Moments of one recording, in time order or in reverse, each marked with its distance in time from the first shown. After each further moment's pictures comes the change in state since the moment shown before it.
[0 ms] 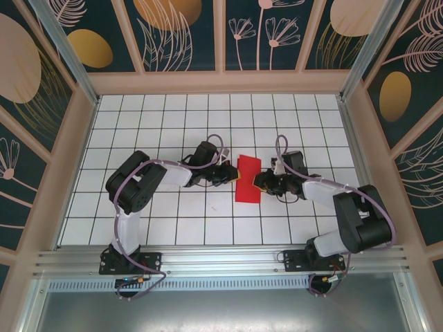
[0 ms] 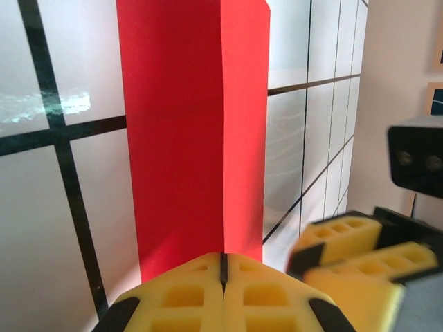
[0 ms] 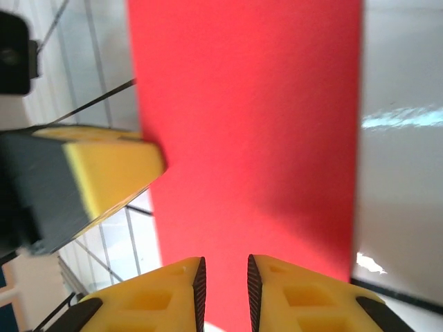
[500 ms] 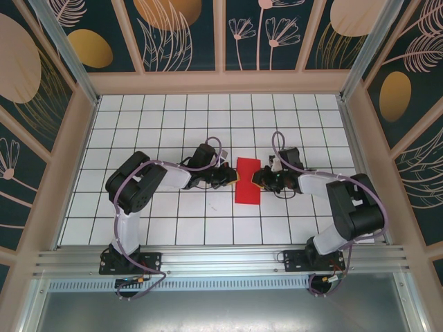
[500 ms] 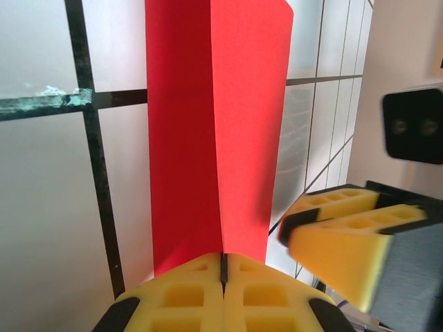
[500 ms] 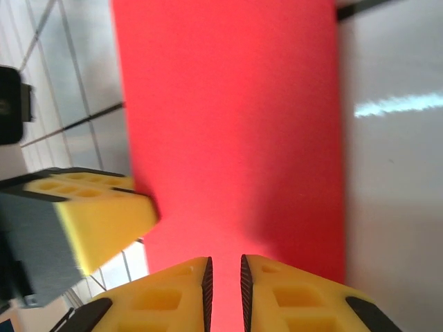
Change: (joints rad) left arm 0.000 -0.002 -0.041 0.044 0.008 -0.046; right arm 0.002 0.151 0.074 0.012 0.023 0.013
